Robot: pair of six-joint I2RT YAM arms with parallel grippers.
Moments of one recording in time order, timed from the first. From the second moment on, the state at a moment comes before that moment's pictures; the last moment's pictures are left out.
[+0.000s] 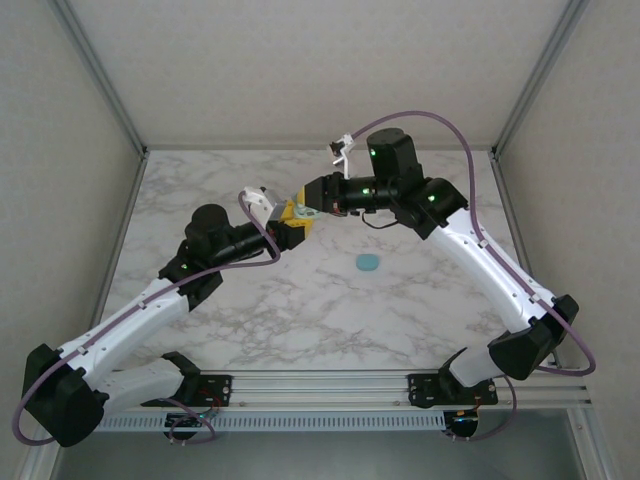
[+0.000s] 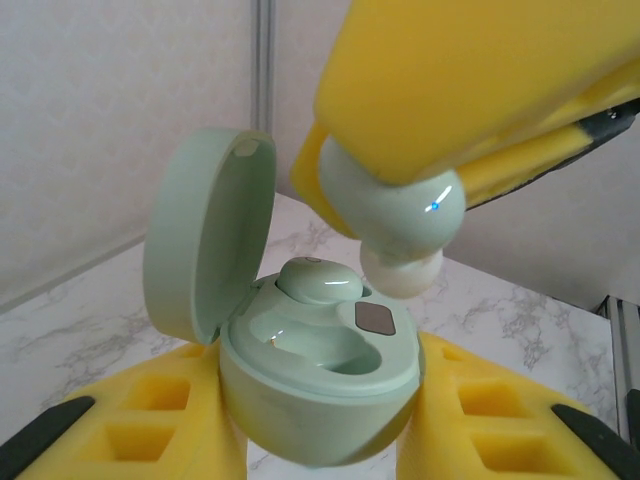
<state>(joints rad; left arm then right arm) -0.63 1.07 0.81 0.21 0.44 -0.06 0.70 1.47 1.65 -0.63 -0.65 0.70</state>
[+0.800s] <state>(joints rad) -0.63 1.07 0.81 0.23 0.43 -0.06 0.70 1.47 1.61 -0.63 -0.63 0.71</state>
